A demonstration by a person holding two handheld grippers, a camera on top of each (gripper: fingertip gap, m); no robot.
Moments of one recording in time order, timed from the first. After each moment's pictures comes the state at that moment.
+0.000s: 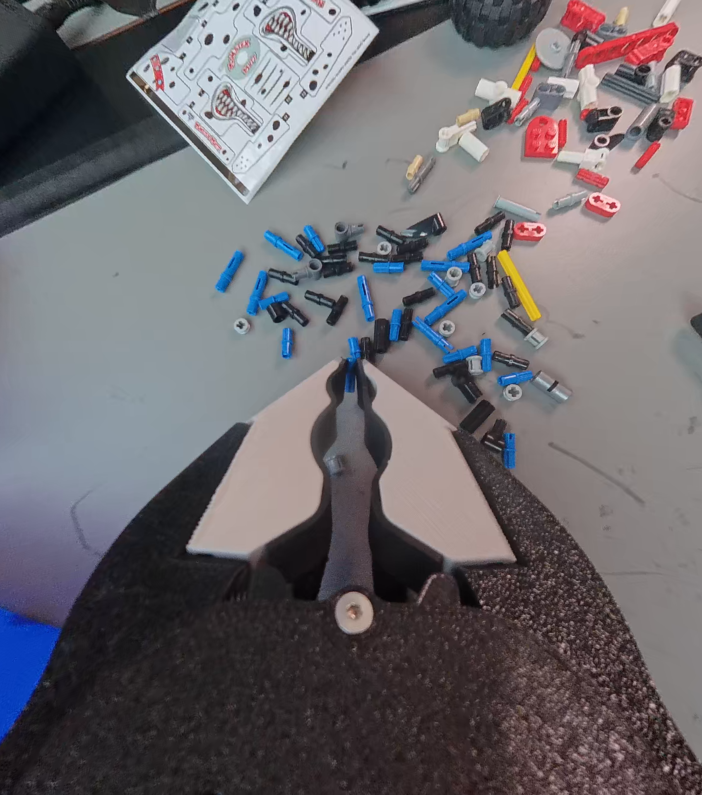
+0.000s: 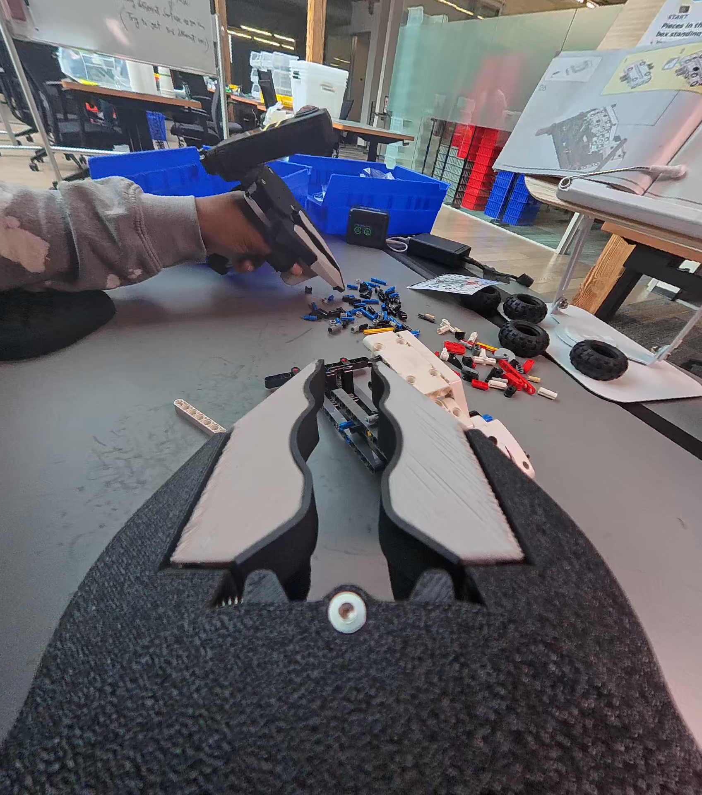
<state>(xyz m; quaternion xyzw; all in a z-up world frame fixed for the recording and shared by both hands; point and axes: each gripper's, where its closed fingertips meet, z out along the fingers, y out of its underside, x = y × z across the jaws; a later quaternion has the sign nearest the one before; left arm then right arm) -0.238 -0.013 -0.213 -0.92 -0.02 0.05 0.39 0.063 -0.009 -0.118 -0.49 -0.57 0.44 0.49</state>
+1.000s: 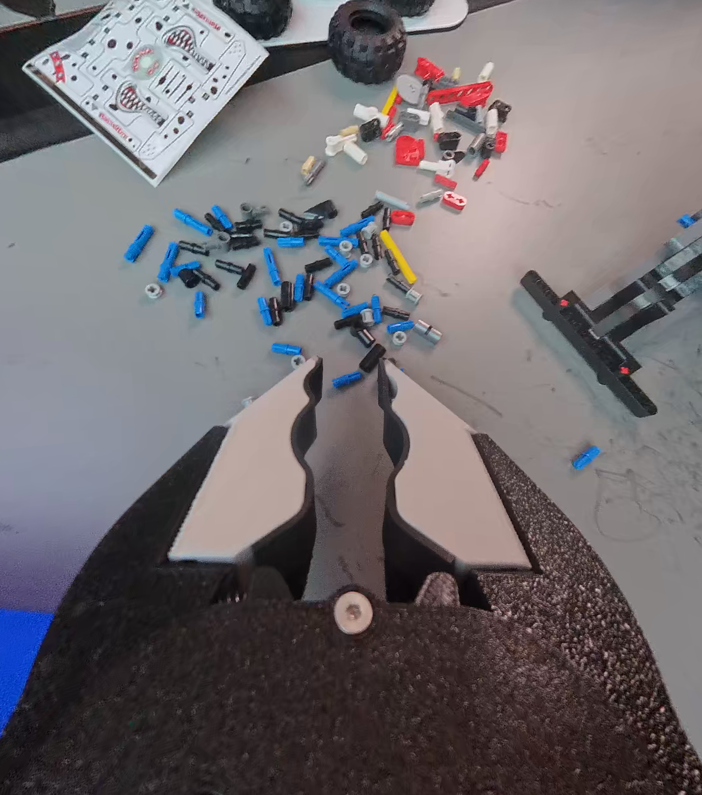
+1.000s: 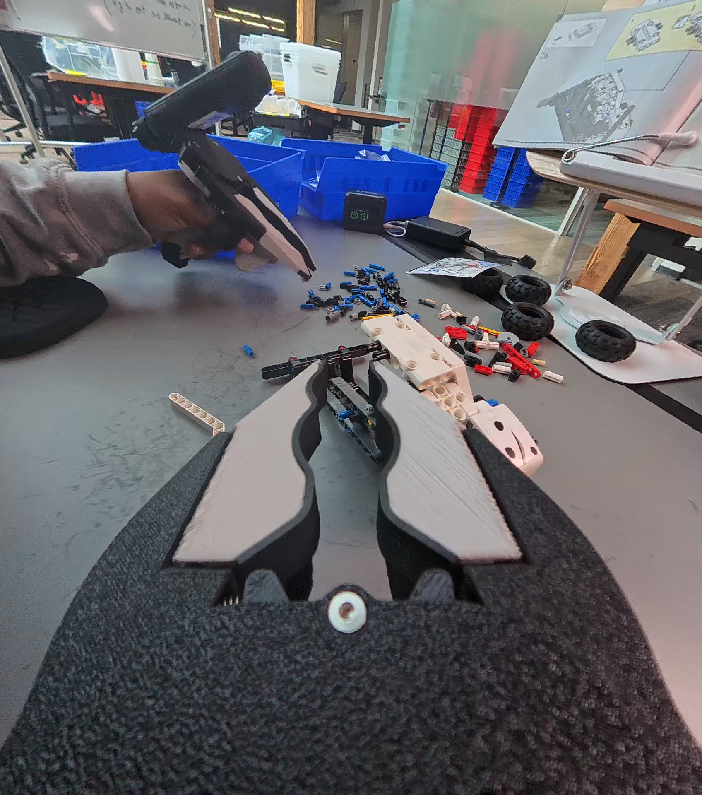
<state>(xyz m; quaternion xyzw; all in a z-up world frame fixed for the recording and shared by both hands) -0.194 -0.046 -0.200 -0.91 0.00 -0.05 0.42 0.061 -0.006 -0.128 -0.50 -0.57 0.43 0.48</state>
